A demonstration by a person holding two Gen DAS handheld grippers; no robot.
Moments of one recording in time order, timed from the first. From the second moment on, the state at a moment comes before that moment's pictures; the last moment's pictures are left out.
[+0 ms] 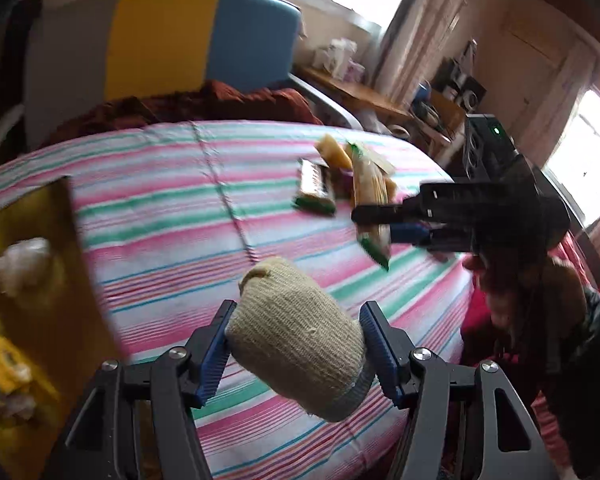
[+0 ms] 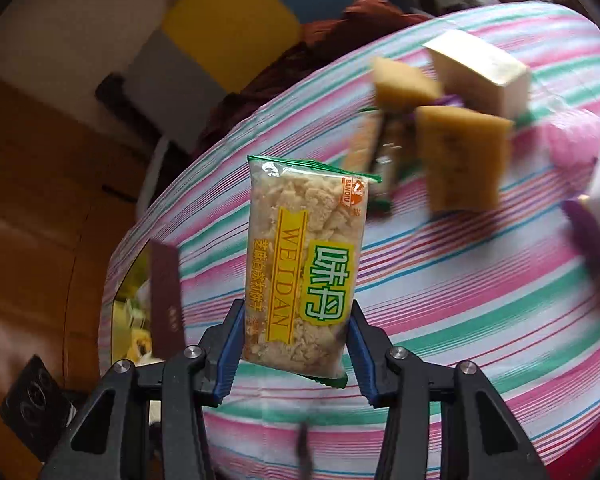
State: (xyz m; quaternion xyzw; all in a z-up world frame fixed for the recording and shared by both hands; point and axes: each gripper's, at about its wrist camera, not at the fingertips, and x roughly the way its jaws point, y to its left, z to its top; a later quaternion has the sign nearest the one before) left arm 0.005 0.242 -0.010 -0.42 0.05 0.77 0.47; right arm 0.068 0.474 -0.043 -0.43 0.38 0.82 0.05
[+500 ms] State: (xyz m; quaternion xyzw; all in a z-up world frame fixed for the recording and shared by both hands) left arm -0.041 0.066 0.021 -0.37 -0.03 0.88 0.29; right arm -0.008 0.292 -0.007 -0.45 0.25 0.84 -0.15
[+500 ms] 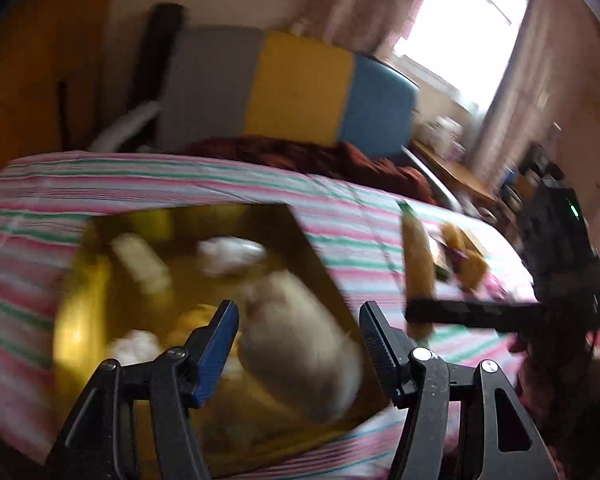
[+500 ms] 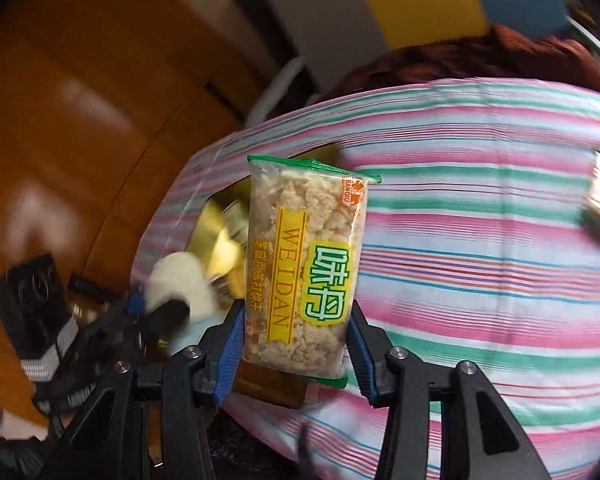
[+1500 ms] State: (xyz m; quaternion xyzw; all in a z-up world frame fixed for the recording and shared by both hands) left arm -0.051 0.000 0.012 -0.36 -0.01 0.93 0.11; right arm -0.009 0.184 -0.011 -0.45 0.06 0.89 -0.08
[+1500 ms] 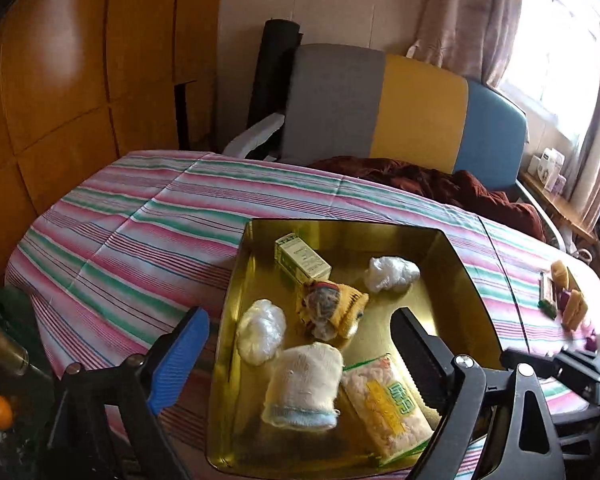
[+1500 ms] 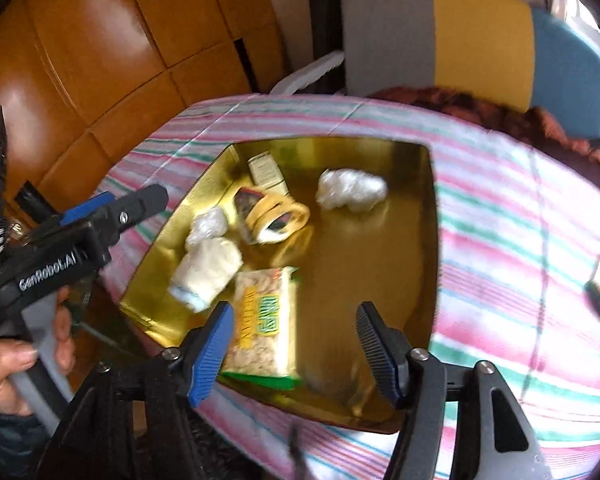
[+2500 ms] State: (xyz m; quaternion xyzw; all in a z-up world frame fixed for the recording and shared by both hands) left arm -0.030 0.044 0.018 -0.37 0.00 0.91 0.18; right arm 0.042 0.289 0.000 -0.40 0.10 0.90 0.11
